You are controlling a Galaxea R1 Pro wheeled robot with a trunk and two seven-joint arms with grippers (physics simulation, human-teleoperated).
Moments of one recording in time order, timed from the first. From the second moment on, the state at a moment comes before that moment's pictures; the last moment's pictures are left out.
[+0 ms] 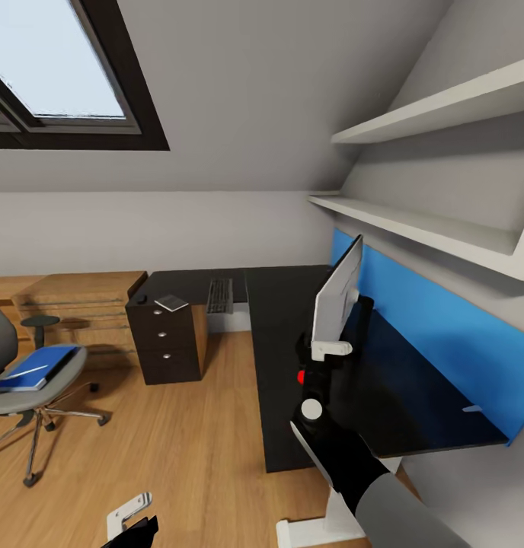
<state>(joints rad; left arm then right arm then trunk) -0.14 -0.04 0.18 -0.87 0.31 0.26 0.26 -0.64 0.11 0.51 -0.90 0.03 -0.14 -0.81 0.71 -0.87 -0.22</state>
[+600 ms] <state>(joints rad) -0.14 -0.04 0.18 -0.87 0.31 0.26 0.26 -0.64 0.11 0.51 -0.85 0.02 -0.14 -0.80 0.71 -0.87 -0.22</state>
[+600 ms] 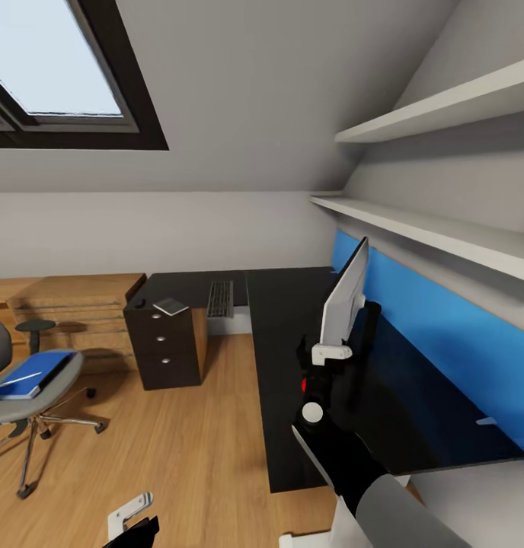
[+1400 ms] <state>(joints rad) -0.14 -0.04 0.17 -0.87 0.31 0.26 0.26 -0.64 0.11 0.50 -0.85 0.02 -0.14 -0.80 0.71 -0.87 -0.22</state>
